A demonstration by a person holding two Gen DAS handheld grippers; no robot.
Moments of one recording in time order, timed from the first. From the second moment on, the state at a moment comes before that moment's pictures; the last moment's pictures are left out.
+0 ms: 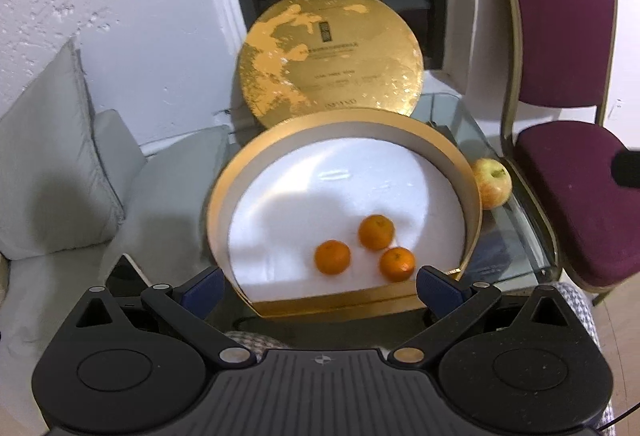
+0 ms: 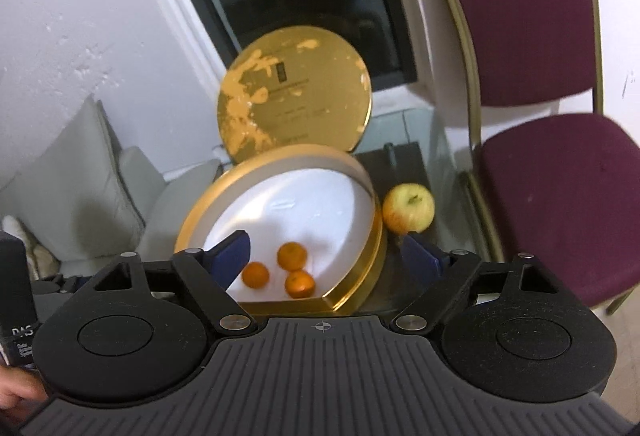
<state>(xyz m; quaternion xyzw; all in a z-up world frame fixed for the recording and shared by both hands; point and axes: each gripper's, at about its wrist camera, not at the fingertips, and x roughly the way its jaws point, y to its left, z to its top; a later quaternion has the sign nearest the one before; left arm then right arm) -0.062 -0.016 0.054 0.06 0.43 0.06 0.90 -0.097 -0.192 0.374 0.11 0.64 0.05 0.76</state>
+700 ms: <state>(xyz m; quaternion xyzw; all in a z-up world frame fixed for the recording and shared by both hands) -0.046 -0.006 0.012 0.10 0.50 0.07 0.85 -0.134 -0.210 0.297 0.18 0.69 -0.03 0.70</state>
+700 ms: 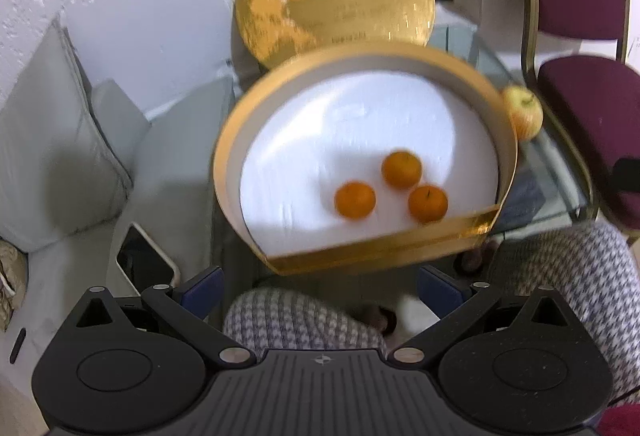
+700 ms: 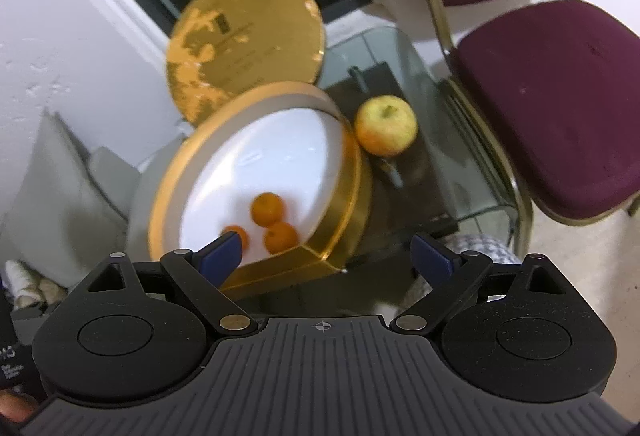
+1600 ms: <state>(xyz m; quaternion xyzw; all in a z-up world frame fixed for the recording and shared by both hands) -0.037 0.026 0.021 0.04 0.49 0.07 0.87 -0.107 -0.211 0.306 0.19 0.69 -0.04 0.70</state>
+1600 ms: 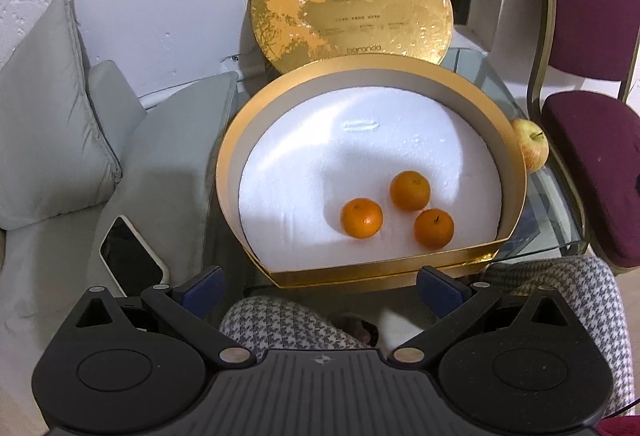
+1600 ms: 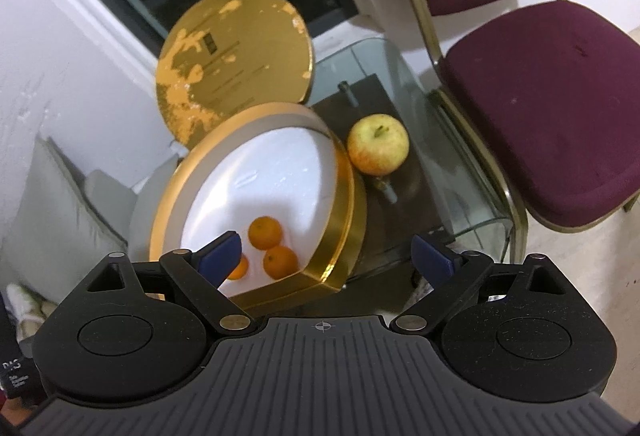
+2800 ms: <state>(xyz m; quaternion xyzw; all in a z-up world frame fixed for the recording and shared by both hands) -0.034 -0.005 0.013 0.11 0.49 0.04 0.86 -0.124 -0.252 0.271 0.27 0.65 -0.13 0.70</state>
